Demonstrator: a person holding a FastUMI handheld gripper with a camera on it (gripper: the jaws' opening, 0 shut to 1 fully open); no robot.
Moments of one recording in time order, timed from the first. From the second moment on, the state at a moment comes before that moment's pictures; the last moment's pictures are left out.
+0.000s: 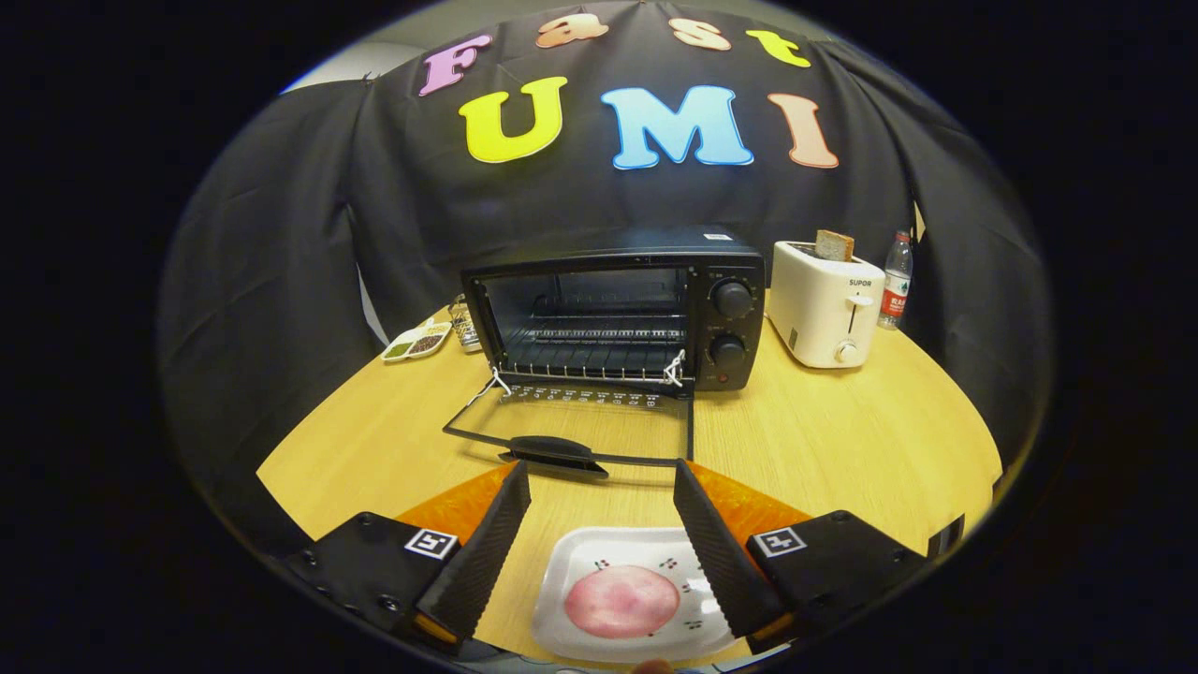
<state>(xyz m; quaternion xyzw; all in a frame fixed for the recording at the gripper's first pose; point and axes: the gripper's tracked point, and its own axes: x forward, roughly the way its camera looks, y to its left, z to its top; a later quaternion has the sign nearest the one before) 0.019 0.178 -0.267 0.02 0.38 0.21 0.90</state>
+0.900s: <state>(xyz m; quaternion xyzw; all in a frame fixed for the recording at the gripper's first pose) -0.046 0.087 -0.341 0.05 0.63 0.22 0.74</state>
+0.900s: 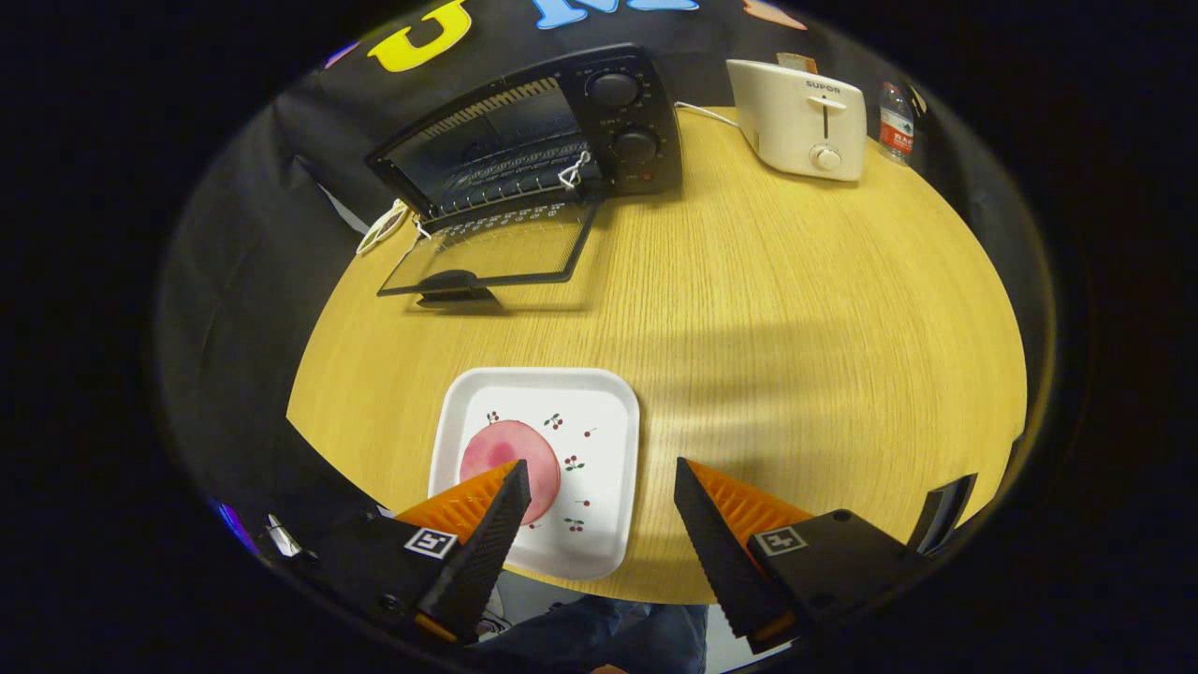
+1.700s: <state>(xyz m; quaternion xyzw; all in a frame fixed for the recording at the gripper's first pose) -0.052 0.086 -0.357 0.11 0.70 0.19 0.69</state>
